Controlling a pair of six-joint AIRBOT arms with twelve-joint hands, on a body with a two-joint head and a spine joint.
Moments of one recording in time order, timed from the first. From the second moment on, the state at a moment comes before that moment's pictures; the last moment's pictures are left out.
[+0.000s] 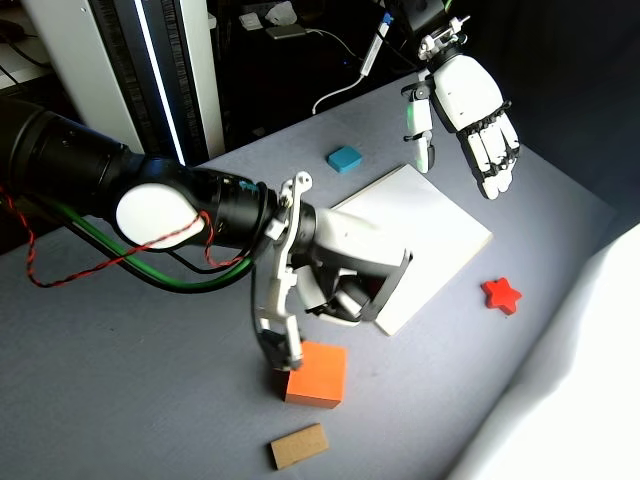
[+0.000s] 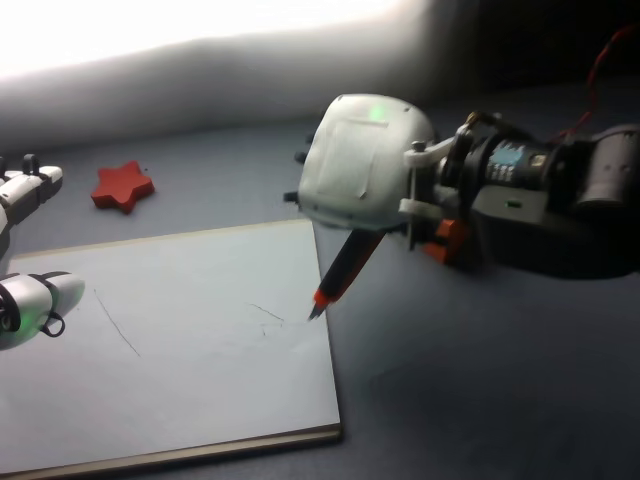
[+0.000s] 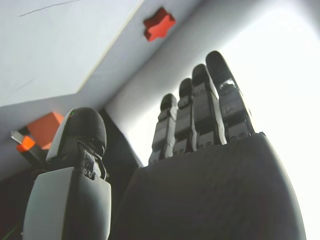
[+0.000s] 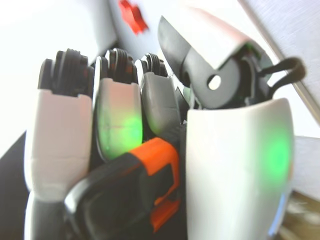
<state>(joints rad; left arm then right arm) 0.65 -0.61 0.60 -1.22 -0.84 1.89 -0.29 -1.41 1.27 -0.14 0.17 -1.47</state>
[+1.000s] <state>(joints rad) 0.65 -0.61 0.60 -1.23 -0.85 1.88 -0.36 -1.65 1.40 0.23 0.35 -1.84</state>
